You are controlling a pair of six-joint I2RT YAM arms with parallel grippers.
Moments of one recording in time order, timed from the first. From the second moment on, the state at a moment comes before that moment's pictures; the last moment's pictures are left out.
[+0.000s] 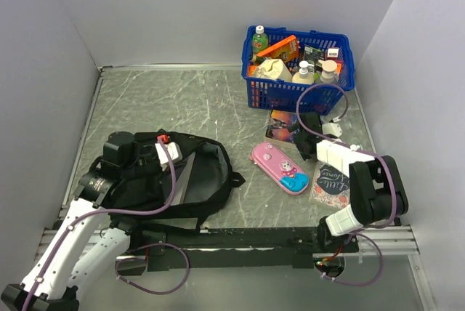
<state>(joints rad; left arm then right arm) -0.35 0.67 0.76 -0.59 0.70 0.52 0.21 1.47 0.73 -0.16 0.36 1.25</state>
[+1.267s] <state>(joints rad) -0.35 0.69 0.77 -0.60 0.69 0.54 0.18 1.54 0.74 -0.08 0.35 1.22</state>
